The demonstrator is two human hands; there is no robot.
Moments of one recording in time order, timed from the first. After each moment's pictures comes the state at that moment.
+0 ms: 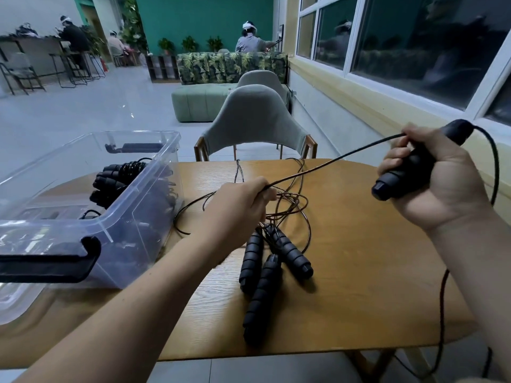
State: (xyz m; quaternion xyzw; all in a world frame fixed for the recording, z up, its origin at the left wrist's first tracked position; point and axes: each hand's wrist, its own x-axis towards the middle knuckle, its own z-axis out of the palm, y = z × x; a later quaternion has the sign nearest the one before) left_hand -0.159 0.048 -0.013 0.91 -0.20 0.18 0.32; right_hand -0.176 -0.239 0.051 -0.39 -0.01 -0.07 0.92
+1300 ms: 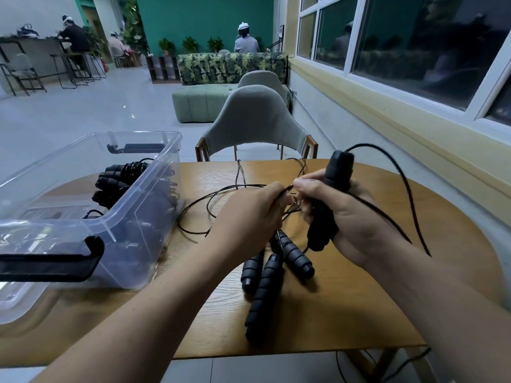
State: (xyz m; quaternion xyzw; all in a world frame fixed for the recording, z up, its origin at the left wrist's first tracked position) left_hand -0.179 0.032 -0.008 0.90 -0.24 0.20 0.30; right_hand -0.199 -0.150 0.010 -0.61 -0.10 -0.02 0.79
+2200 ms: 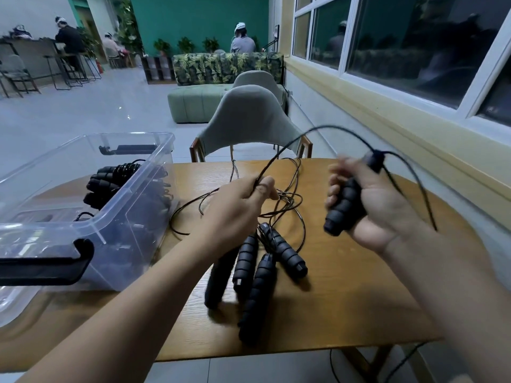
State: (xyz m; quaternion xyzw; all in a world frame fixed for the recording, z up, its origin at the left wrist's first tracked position) left_hand -0.169 0.038 -0.005 0.86 -0.17 0.11 0.47; right_hand -0.187 -0.183 0.027 -0.49 0.09 0.01 0.87
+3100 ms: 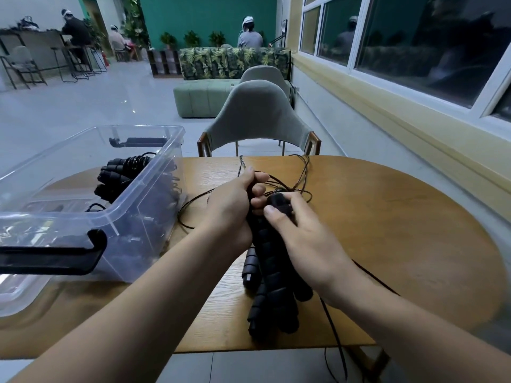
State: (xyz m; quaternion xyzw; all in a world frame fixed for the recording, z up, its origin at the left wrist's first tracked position) left_hand -0.175 0.032 0.008 0.48 0.08 -0.09 0.87; right_hand -0.235 -0.101 -0.014 -0.78 -0.09 -0.01 0.61
